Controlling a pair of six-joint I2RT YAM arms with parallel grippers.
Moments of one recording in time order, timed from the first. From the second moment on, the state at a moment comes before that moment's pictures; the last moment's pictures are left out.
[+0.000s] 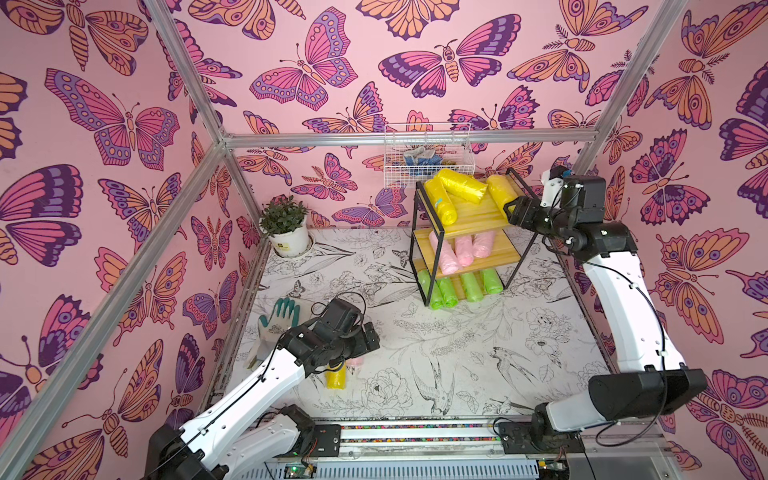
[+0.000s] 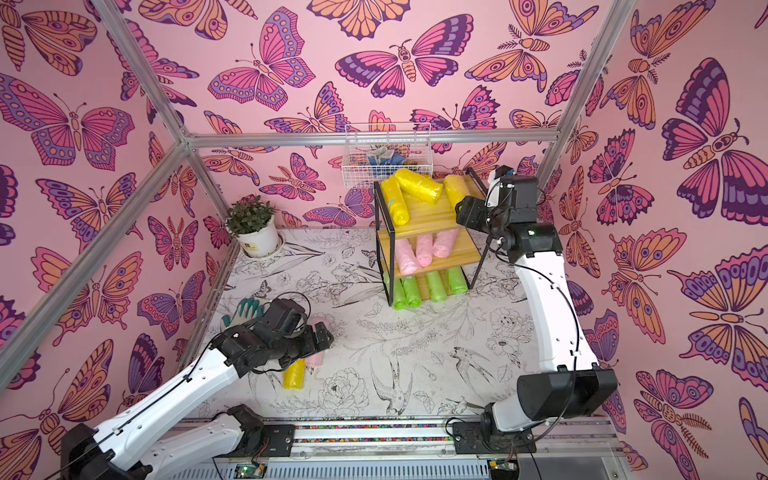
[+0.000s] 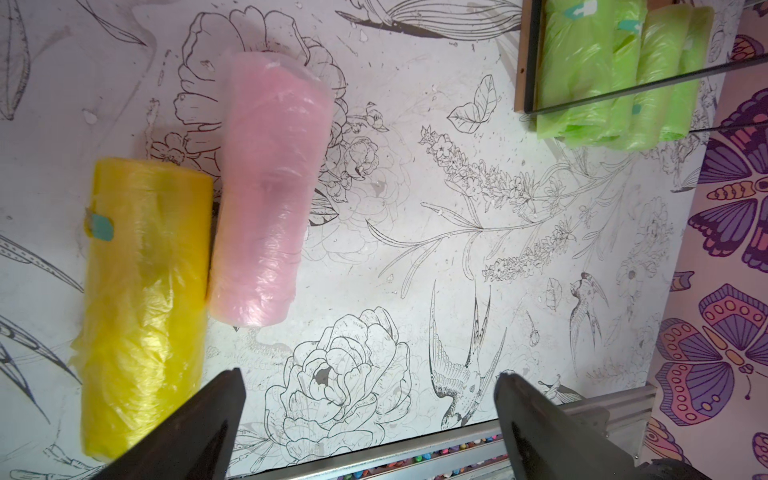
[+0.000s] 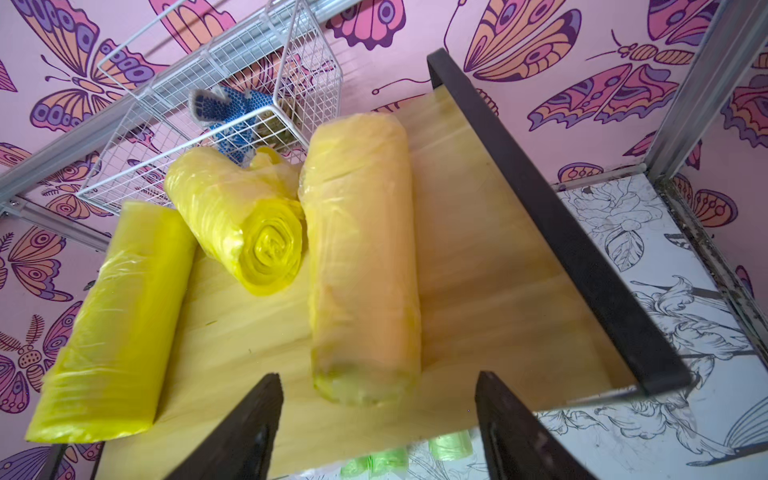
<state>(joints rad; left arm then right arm) -0.62 1.00 0.80 -0.83 0.06 -0.92 0.07 1.47 1.76 -0.77 -0.17 0.38</state>
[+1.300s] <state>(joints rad) -0.57 1.48 0.90 -0.79 -0.03 -0.71 0.07 0.66 0.75 -0.76 -0.41 0.66</state>
